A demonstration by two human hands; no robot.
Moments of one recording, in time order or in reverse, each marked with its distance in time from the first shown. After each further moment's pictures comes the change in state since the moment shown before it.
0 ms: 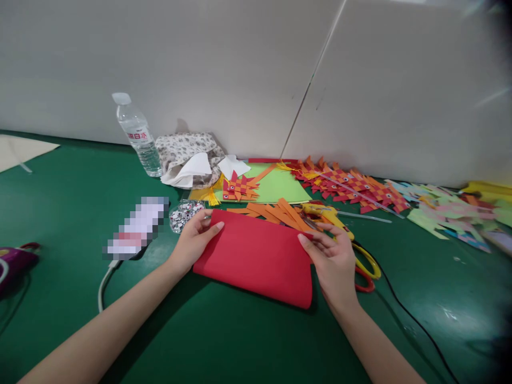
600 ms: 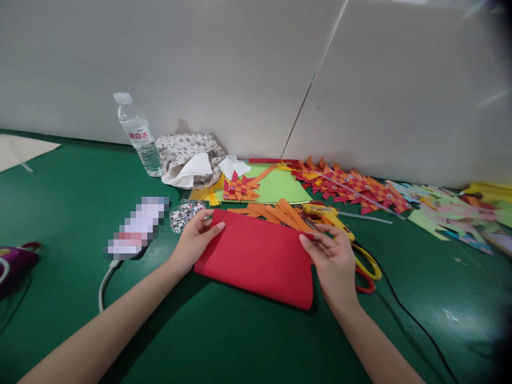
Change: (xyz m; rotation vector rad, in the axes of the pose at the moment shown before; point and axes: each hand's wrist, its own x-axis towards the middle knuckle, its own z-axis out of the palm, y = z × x) left_hand 0.001 0.001 0.000 -0.058 -0.010 -0.009; right_hand 0.001 0.002 -0.001 0.017 -0.011 0.033
